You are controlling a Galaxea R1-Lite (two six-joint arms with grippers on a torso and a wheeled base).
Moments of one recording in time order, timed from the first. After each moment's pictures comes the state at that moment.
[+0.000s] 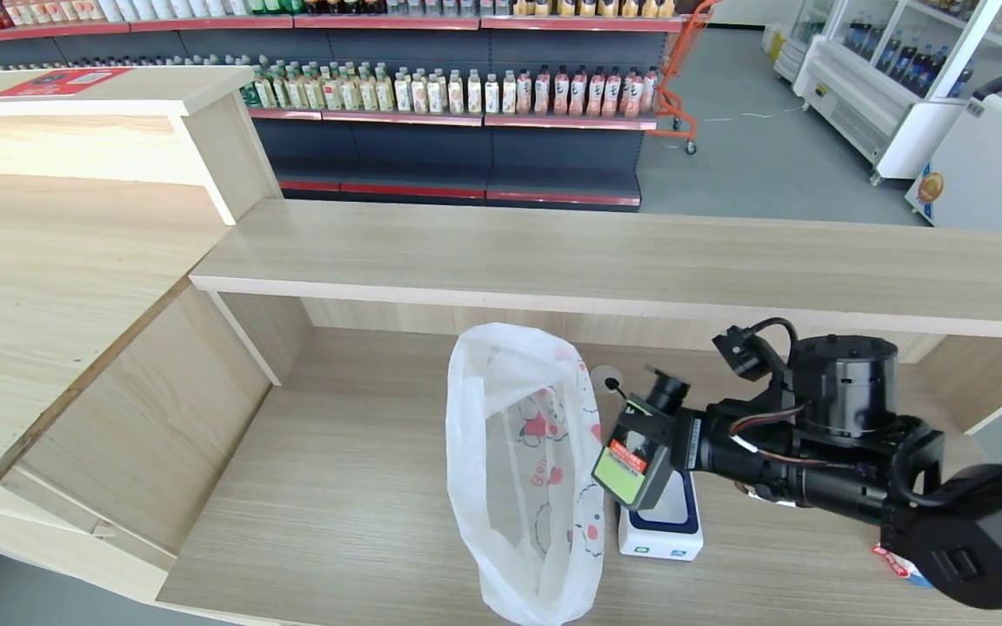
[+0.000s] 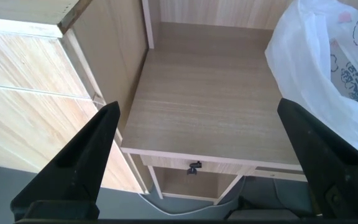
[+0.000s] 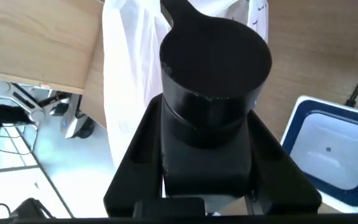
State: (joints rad) left arm 0.00 0.00 0.00 0.00 -0.01 -0.01; right arm 0.46 1.82 -0.58 -0.92 0.26 0.40
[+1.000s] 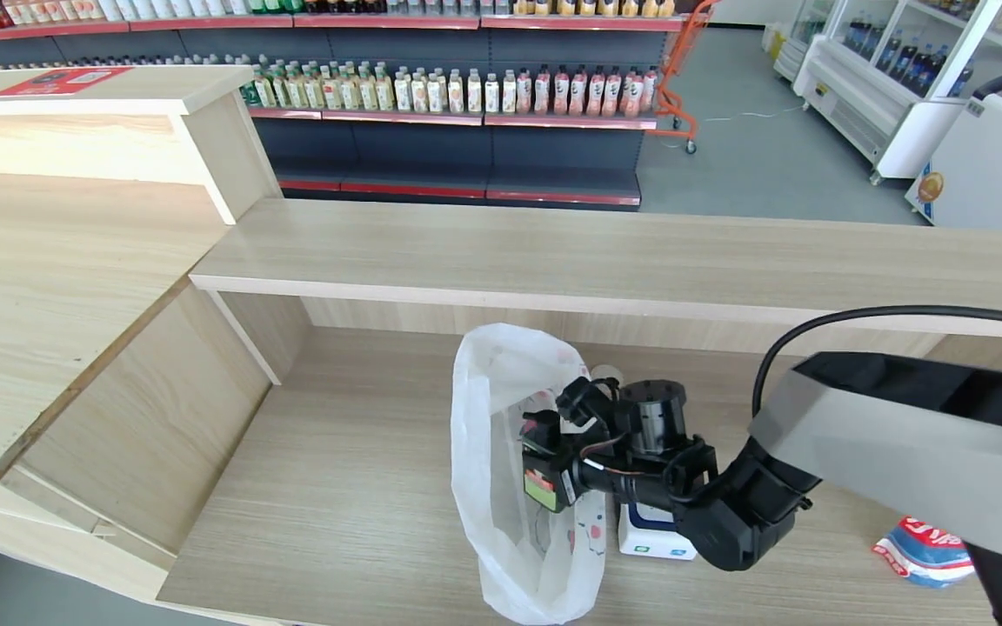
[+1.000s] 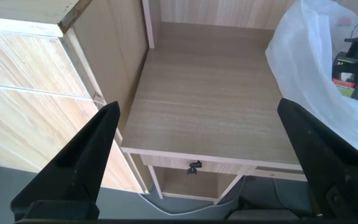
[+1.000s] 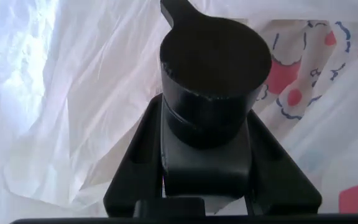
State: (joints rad) left arm 0.00 0.00 0.00 0.00 -0.01 -0.01; right arm 0.57 2.35 -0.95 -1.05 0.26 -0.14
